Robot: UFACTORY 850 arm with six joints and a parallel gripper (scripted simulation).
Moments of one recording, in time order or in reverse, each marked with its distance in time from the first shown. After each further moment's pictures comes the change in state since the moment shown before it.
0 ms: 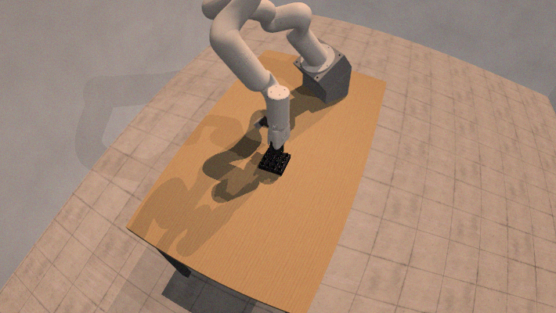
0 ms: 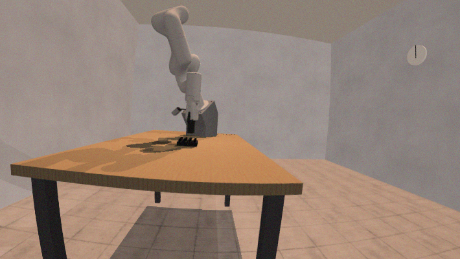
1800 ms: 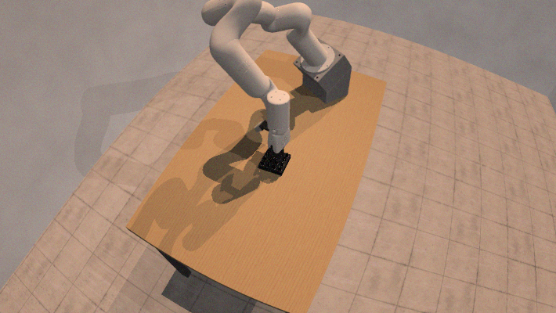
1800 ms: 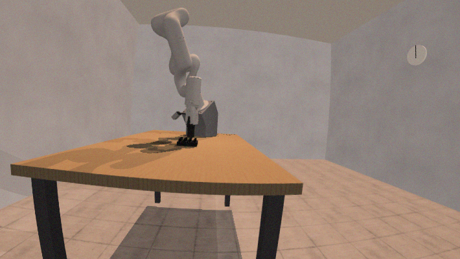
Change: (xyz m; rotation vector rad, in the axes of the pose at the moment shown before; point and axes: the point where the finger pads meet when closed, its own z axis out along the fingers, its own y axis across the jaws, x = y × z) arm 0.000 0.001 0.024 0.001 0.000 0.000
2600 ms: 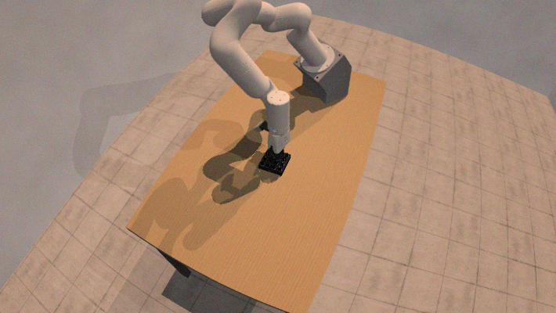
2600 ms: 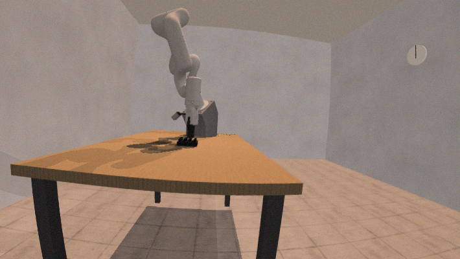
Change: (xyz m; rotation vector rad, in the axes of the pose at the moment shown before) arm 0.000 0.000 0.002 0.000 0.000 0.000
